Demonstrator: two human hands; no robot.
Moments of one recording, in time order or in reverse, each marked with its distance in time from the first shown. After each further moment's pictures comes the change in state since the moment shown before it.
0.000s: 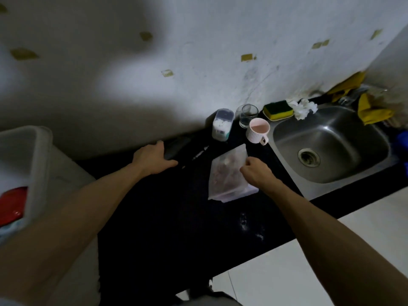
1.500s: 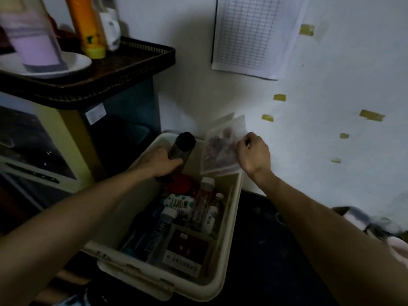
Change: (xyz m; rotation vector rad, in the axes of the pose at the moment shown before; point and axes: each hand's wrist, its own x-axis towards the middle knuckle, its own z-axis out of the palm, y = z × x) left_hand -0.285 -0.327 -0.095 -0.509 0.359 -0.653; right_hand -0.183 -0.409 0.162 0.113 0.278 -0.903
